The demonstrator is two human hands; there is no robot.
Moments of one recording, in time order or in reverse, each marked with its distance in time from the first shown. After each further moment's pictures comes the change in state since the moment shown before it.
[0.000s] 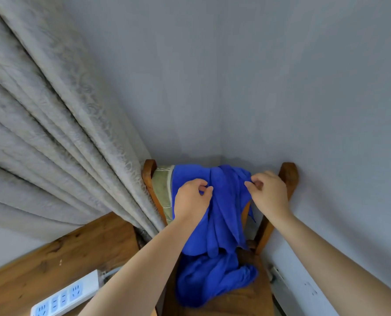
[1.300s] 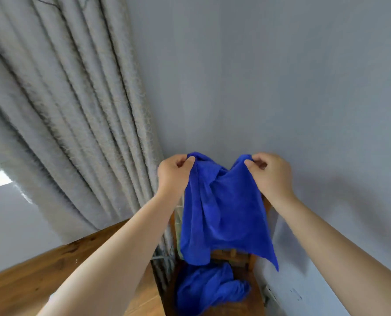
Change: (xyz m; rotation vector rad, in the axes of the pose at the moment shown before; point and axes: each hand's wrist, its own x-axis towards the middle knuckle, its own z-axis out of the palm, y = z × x) left_hand -0.080 0.056 -0.123 -0.535 0.266 0.099; right_hand -0.068 -0.102 -0.111 0.182 0.309 -0.212
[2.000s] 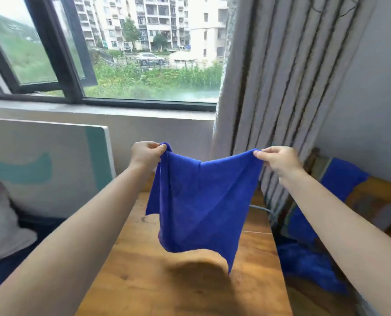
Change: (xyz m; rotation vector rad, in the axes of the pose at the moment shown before) left_hand -0.247 -0.050 -0.442 0.125 0.530 -0.209; right_hand -0.230 -0.275 0.089 0.567 -0.692 0.186
